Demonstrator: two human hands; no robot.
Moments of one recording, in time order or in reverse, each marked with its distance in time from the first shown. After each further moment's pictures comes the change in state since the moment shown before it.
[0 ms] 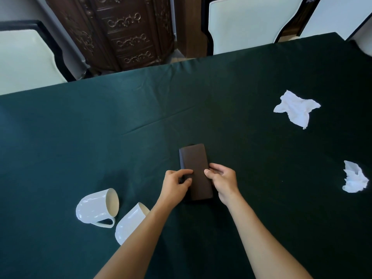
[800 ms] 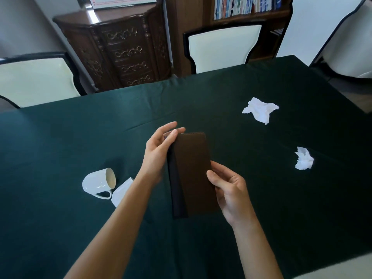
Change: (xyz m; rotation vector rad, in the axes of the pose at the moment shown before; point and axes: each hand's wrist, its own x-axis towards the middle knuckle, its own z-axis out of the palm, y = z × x) left_hand -0.149 0.141 -0.038 -0.781 0.057 0.283; right_hand -0.230 -0.034 -0.130 0.510 -0.392 -0.245
